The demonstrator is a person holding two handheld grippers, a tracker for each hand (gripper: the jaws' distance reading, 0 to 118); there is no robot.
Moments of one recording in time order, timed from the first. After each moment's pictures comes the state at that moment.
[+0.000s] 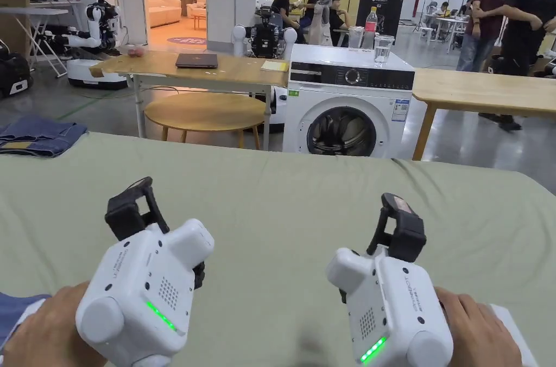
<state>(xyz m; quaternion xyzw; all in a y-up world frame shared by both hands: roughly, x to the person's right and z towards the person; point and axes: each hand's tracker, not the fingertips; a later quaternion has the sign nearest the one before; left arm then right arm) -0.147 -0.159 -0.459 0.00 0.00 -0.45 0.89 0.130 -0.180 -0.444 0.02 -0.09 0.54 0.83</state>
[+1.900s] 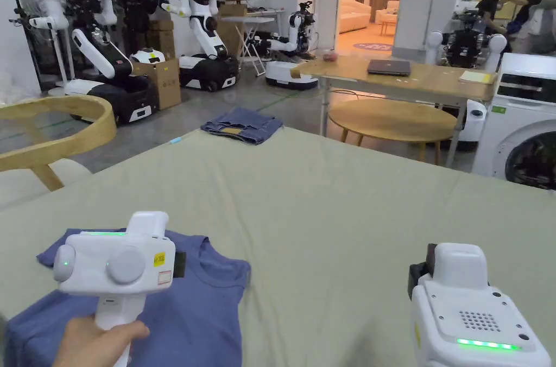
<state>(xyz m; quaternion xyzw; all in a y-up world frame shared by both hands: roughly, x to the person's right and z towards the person) -0.415 -0.159 -0.401 -0.37 0.12 0.11 0.92 -0.029 -0.159 -0.448 -0.08 0.09 0.04 0.99</state>
